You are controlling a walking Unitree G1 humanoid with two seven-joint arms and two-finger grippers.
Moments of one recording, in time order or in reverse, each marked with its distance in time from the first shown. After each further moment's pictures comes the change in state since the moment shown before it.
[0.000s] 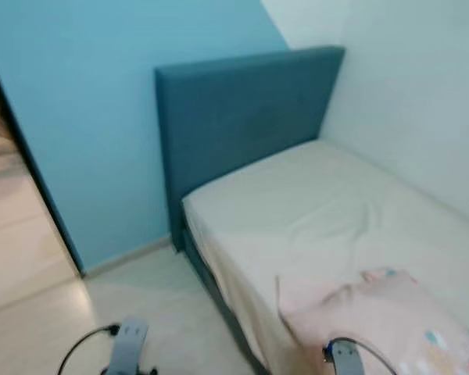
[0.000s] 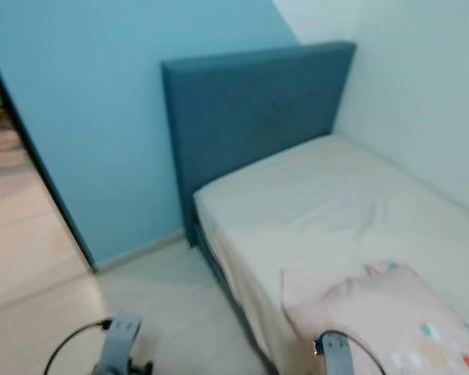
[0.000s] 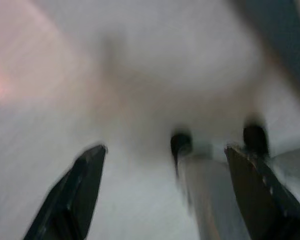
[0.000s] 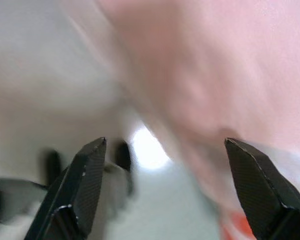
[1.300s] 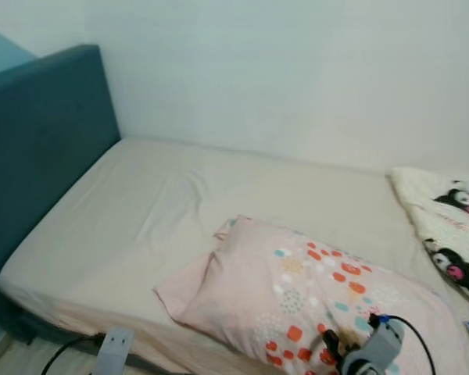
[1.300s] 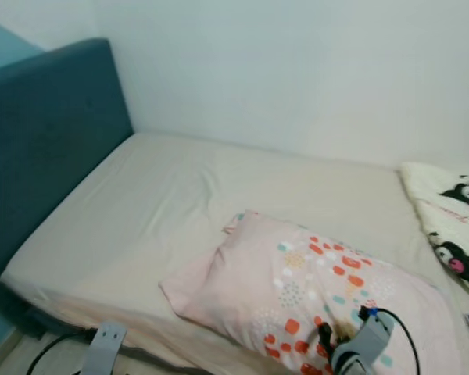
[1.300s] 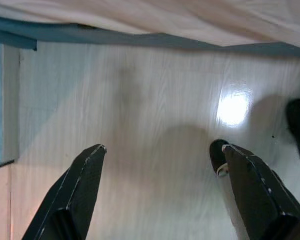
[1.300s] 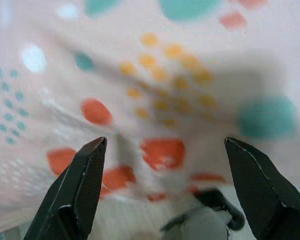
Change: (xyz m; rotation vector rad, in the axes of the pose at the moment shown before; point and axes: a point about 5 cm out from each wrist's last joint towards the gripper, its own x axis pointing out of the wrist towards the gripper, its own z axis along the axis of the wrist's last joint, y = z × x) left arm -0.002 0.024 0.002 0.071 0.000 0.172; right arm -0.006 -0.037 0.030 0.651 -0.220 -0.065
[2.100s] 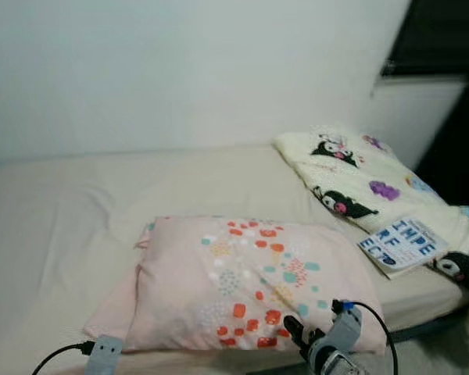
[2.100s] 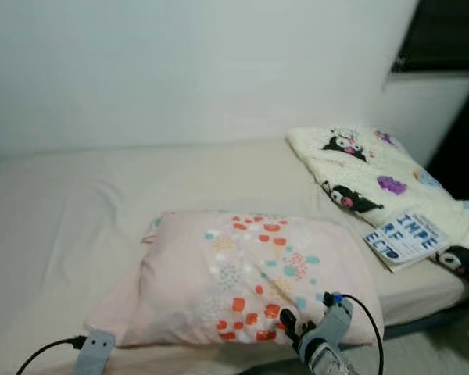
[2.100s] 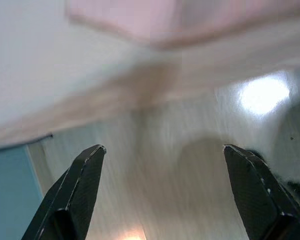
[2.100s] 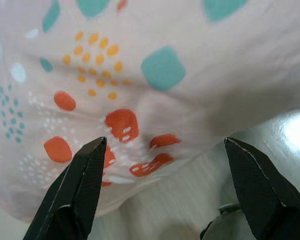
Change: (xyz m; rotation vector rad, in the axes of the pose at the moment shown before) left arm 0.001 0.007 0.003 0.021 0.001 0.074; right arm 0.004 0.050 -0.015 -0.077 0.093 0.282
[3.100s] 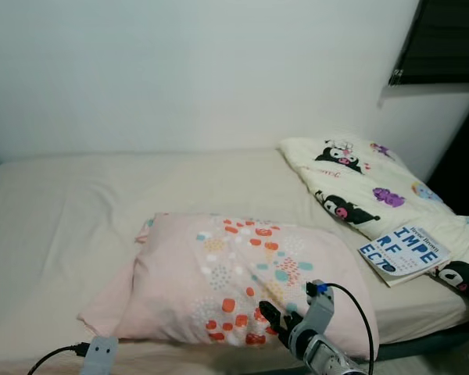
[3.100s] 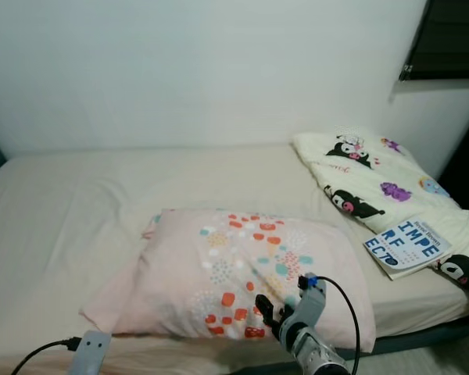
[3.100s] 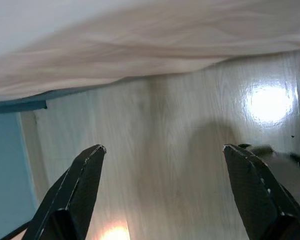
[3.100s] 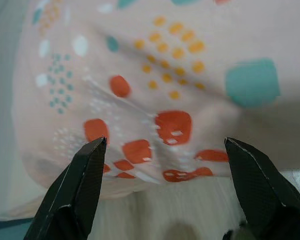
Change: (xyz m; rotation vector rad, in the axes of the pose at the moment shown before) left arm -0.001 0.005 -0.009 0.005 0.022 0.047; right arm 0.011 0.038 -0.001 -0.049 0.001 0.164
